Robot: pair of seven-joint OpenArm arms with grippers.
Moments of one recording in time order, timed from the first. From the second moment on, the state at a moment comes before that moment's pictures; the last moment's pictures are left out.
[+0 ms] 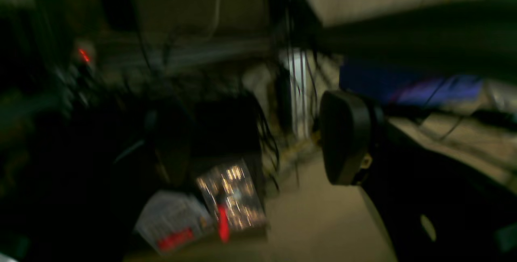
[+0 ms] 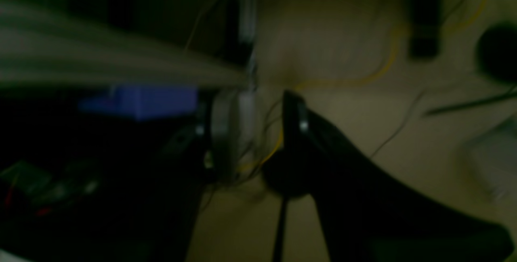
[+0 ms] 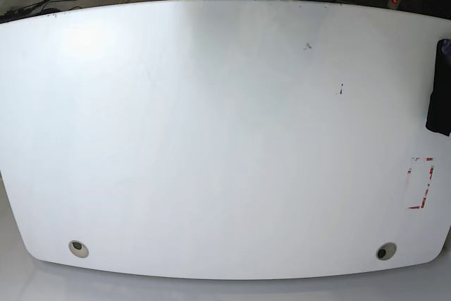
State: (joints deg) left arm 62.1 2.2 -13.7 101.5 0.3 -20.4 20.5; right arm -64.7 8.2 12.8 90.1 13.1 25.0 1.0
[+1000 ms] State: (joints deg) left arm 21.8 -6.8 -13.4 34.9 0.3 -10.4 12.1; right arm -23.5 10.8 6.8 30.8 2.6 24.4 1.6
